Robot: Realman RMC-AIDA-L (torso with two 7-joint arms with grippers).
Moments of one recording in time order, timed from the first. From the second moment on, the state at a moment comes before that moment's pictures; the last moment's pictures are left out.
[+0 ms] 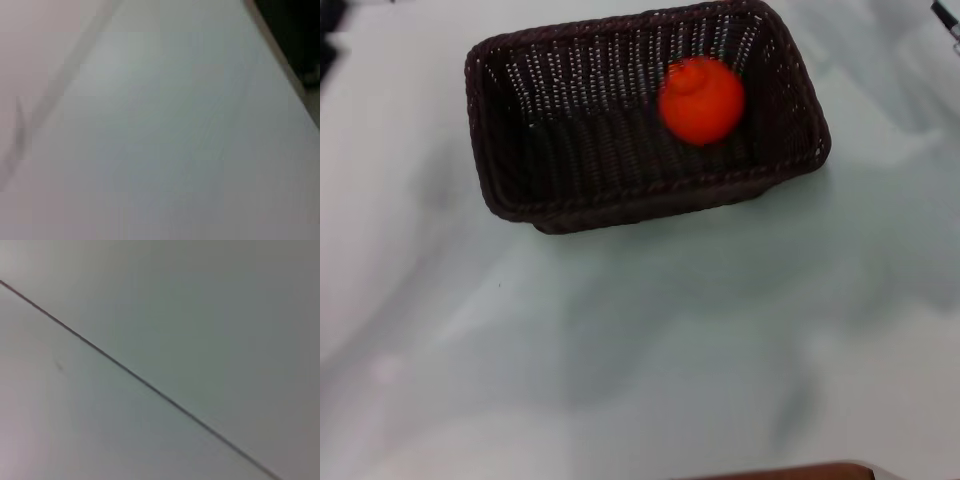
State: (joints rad) left arm -0.35 -2.16 -2.72 -0.23 1.33 -1.82 2.16; right arm 0.68 2.08 -0.30 -0.35 1.70 1.19 1.66
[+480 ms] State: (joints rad) left arm -0.14 -2.16 -2.88 -0.23 1.20 -1.94 2.19; right arm 0.69 2.08 -0.29 -0.28 1.99 1.21 0.95
